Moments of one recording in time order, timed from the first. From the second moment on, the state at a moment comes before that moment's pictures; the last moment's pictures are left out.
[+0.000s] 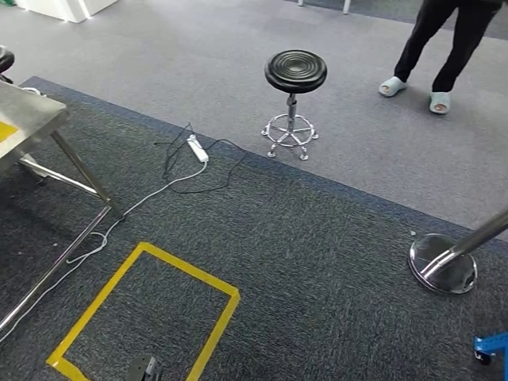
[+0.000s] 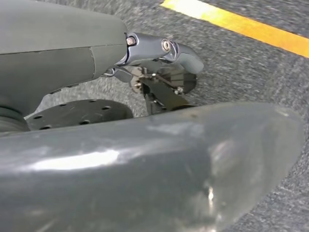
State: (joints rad) left arm -0.06 -0.22 1.29 -0.28 -1.18 -0.15 -0.18; right arm -0.07 0.19 -1.28 -0.38 1.04 0.07 0.04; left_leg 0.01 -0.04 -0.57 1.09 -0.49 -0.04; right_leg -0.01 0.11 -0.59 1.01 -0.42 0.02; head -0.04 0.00
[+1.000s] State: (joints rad) left arm -0.06 -0.22 1.27 -0.28 -1.20 -0.17 -0.20; right arm -0.07 0.20 -1.28 -0.38 1.04 0.07 0.06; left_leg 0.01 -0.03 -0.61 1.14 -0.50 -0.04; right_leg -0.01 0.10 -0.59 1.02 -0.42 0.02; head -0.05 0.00
